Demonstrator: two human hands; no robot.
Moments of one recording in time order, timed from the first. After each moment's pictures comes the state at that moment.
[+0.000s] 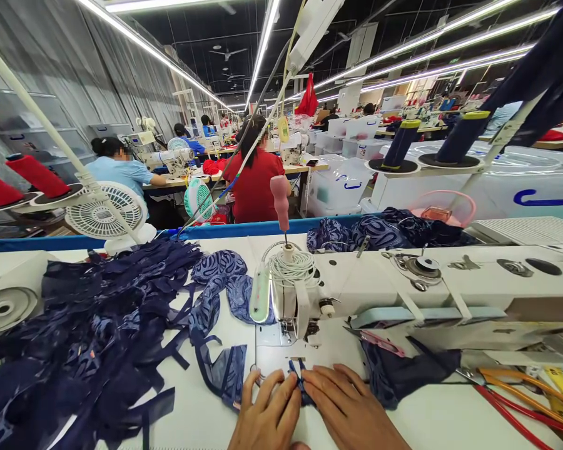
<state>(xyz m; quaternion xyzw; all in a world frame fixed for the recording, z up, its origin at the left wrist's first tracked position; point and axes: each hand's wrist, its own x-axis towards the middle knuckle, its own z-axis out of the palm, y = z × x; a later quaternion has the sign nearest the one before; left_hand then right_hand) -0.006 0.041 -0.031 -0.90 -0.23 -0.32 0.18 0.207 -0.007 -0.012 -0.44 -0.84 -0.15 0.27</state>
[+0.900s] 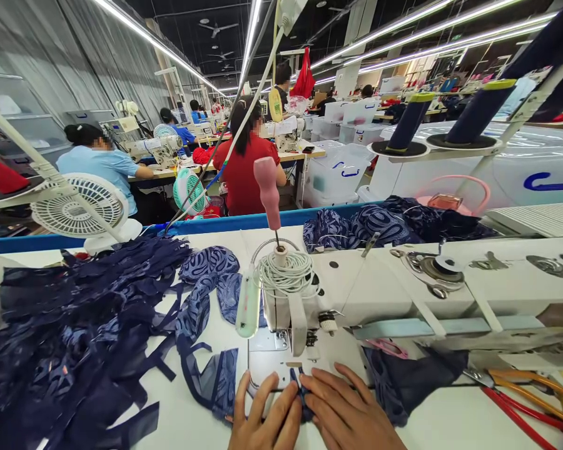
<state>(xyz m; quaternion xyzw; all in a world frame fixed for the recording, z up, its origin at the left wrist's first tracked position) 0.010 0.036 -0.058 -0.85 -0.28 -0.41 0.15 0.207 -0.001 -0.030 -0.47 -0.81 -0.13 0.31</state>
